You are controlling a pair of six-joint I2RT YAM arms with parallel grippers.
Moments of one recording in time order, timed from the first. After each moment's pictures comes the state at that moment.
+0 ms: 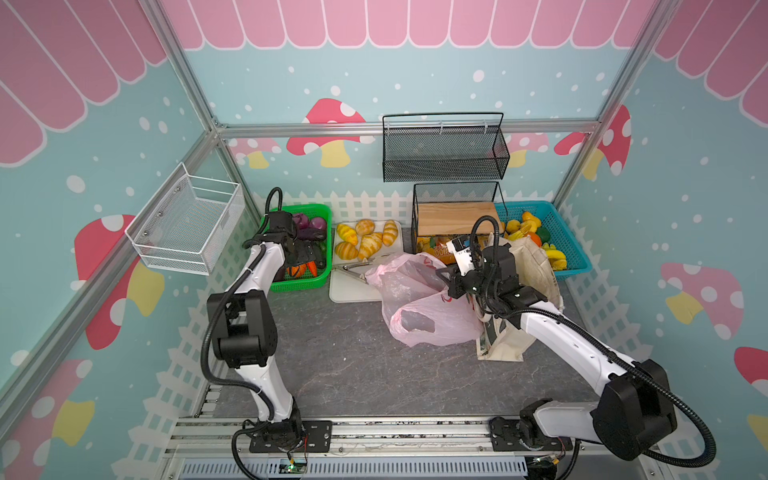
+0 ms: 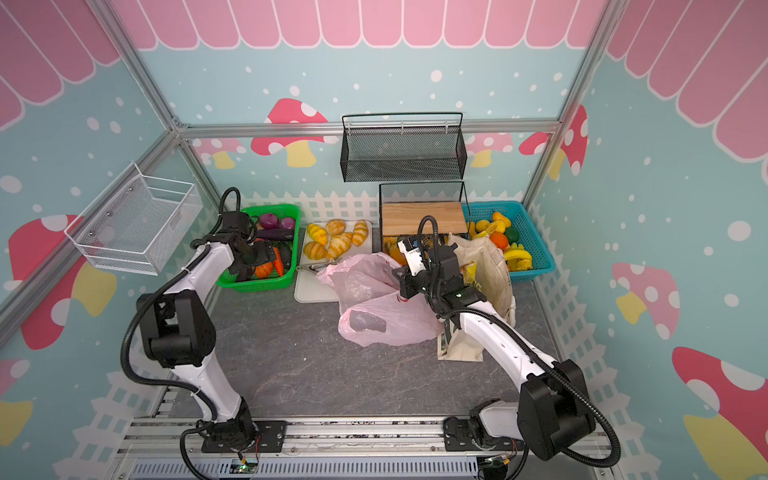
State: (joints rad) left arm 0.12 1.97 1.64 -0.74 -0.12 -0.29; right arm 0.41 1.32 0.97 -0.11 -0.39 0.07
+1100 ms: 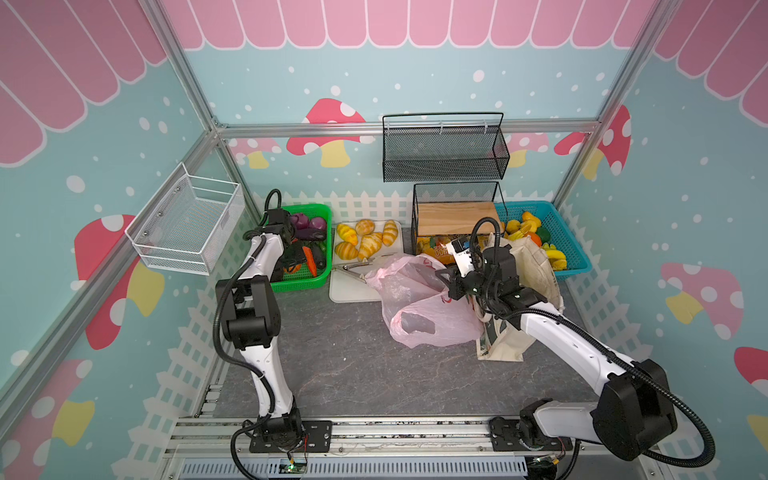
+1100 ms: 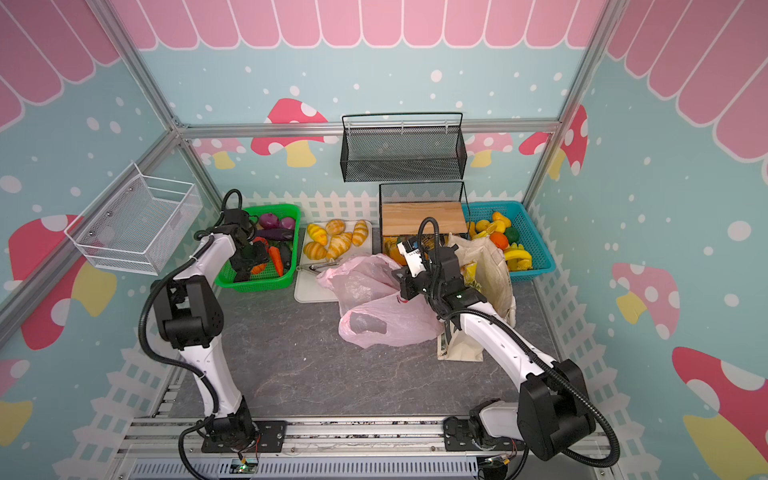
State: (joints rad) left arm 0.15 1.97 1.74 -0.85 -0.08 -0.32; right arm 0.41 1.32 0.95 -0.09 -0.40 0.05
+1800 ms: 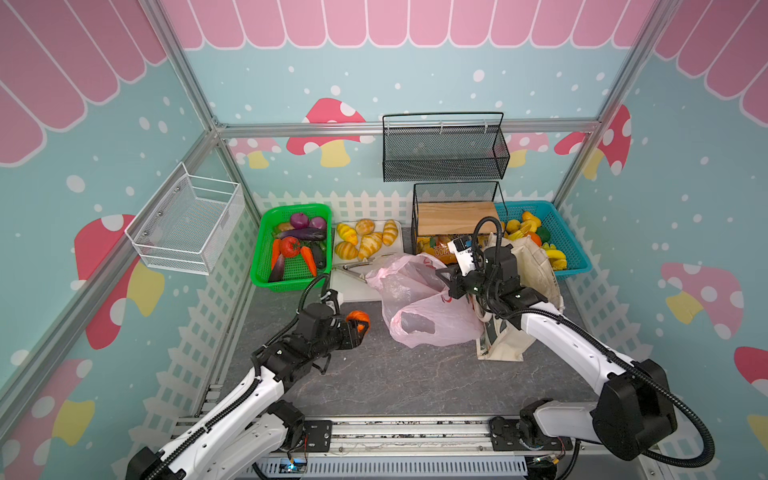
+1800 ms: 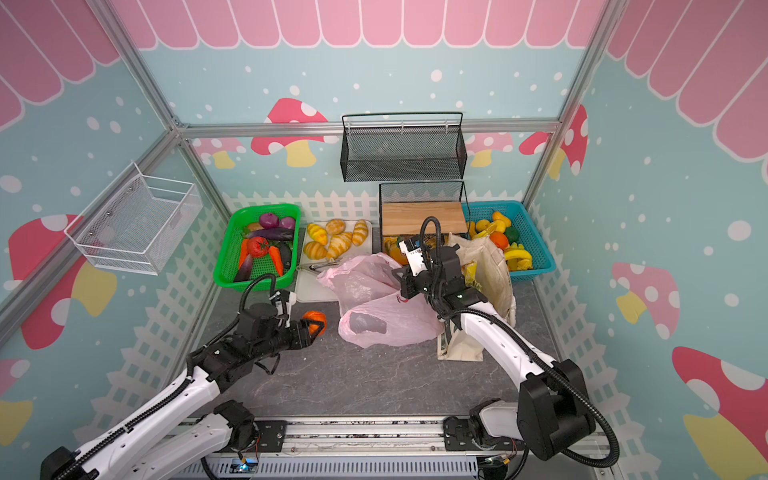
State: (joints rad) left arm -0.57 0.86 0.56 -0.31 0.14 -0.63; right arm 0.40 1.32 0.95 -0.07 -0.43 0.10
